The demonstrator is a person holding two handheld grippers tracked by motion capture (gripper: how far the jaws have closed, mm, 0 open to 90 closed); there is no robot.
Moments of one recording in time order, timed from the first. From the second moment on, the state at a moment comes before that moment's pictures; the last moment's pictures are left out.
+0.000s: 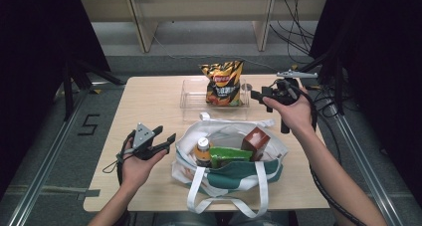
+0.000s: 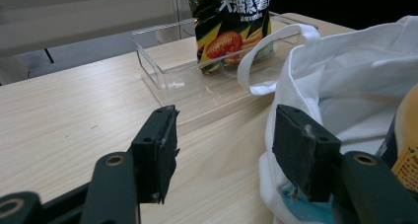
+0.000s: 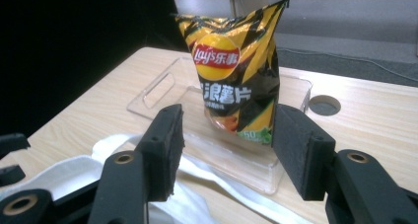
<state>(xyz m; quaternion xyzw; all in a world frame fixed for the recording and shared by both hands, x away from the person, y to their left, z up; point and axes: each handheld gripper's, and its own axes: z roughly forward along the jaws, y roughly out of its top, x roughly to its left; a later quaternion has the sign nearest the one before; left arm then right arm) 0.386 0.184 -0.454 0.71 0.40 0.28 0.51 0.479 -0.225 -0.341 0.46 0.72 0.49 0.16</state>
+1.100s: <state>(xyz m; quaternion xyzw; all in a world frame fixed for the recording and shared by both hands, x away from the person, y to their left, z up) 0.386 0.183 -0.455 0.71 0.40 0.28 0.50 0.409 -0.229 -0.353 0.43 0.73 0.51 0.14</state>
